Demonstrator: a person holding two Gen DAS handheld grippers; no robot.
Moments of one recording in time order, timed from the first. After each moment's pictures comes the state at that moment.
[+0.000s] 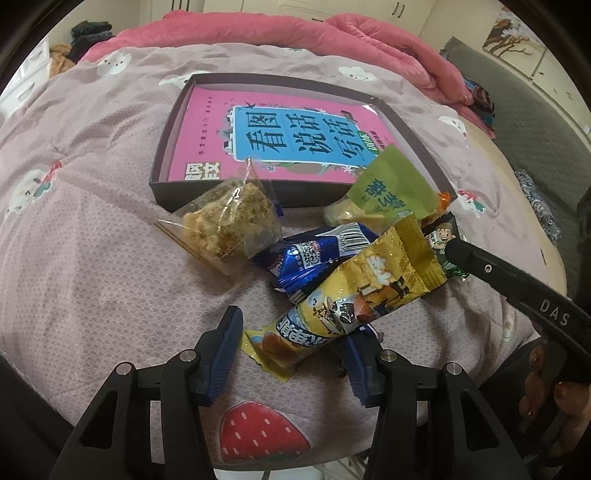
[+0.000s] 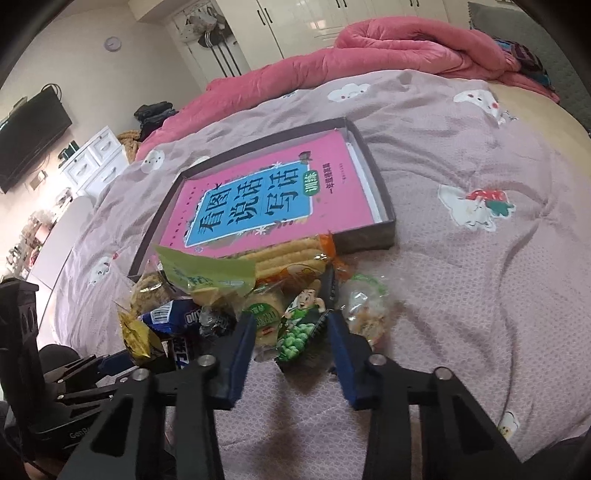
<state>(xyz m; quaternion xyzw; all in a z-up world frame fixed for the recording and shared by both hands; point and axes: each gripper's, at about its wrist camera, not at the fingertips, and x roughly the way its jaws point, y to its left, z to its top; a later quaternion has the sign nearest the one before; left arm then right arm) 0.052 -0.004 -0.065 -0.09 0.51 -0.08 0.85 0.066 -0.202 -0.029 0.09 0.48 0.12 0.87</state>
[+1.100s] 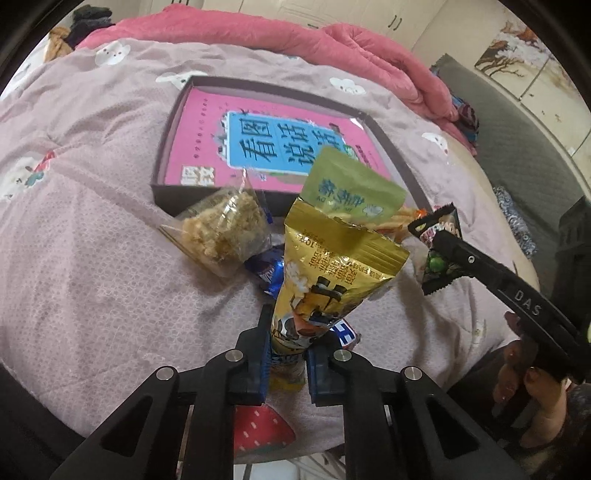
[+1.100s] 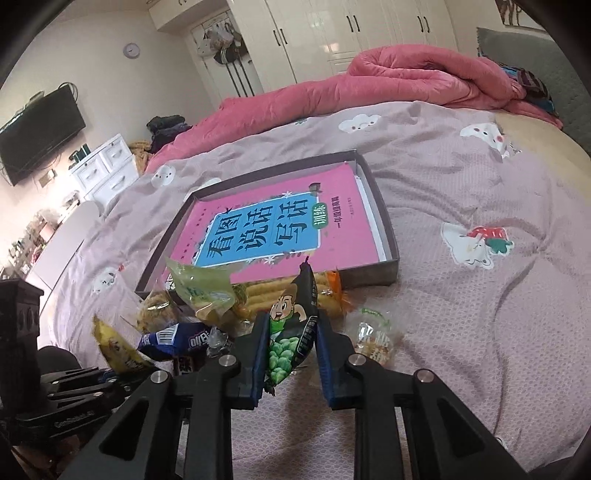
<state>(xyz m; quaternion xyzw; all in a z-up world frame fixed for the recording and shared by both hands) 0.052 0.012 -0.053 -0.14 0.50 -0.12 0.85 0.066 -0.207 -0.011 0.09 0.43 0.13 0.89</state>
